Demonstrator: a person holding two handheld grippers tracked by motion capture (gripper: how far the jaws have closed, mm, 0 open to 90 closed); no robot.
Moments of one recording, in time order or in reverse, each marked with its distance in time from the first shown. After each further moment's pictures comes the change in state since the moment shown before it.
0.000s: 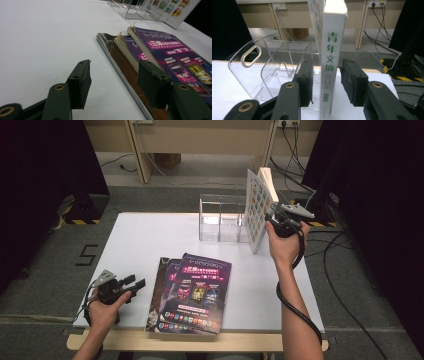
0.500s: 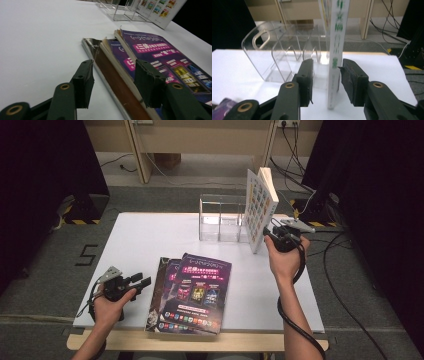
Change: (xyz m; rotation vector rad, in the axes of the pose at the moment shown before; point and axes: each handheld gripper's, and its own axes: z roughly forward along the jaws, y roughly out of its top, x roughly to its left) left arm -0.017 0.013 0.011 0.032 -0.068 0.026; right arm 0.005 -0.032 -0.022 0.061 0.039 0.026
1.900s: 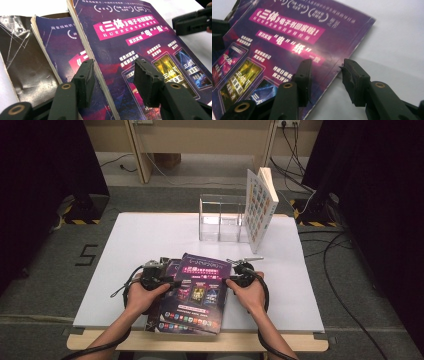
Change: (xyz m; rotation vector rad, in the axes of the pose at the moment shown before) left arm -0.050 0.017 0.080 0.314 -0.074 -0.008; right arm 0.076 -0.121 0.046 0.515 0.331 -0.031
